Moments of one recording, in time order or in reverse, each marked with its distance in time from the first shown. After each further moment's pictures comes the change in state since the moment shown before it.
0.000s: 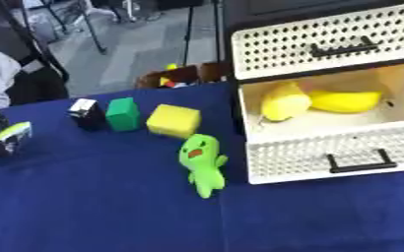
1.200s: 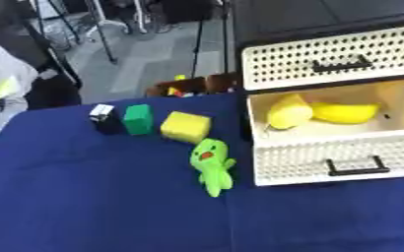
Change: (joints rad) left arm 0.062 0.042 -0.110 -0.406 0.015 -0.072 -0.009; right arm 0.045 0.009 -0.007 0.000 -0.039 0.009 -0.009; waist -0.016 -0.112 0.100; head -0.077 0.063
